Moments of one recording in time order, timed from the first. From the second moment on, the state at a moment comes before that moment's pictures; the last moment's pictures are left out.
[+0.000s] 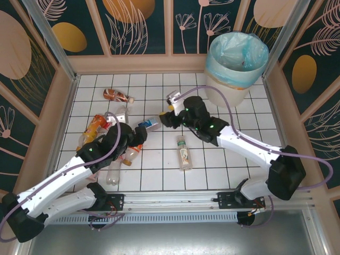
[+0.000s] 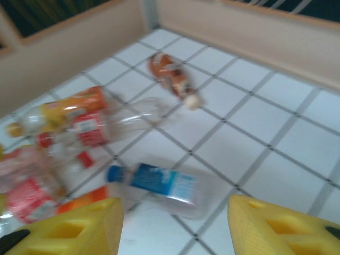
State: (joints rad) left arm -0.79 0.89 0.79 -0.61 -0.38 -0.78; right arm 0.83 1.41 1.04 -0.03 -0.11 0.09
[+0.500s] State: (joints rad) left arm -0.79 0.64 0.81 -1.02 -0.58 -1.09; right arm 1.00 2.07 1.62 -0.20 -0.20 0.54
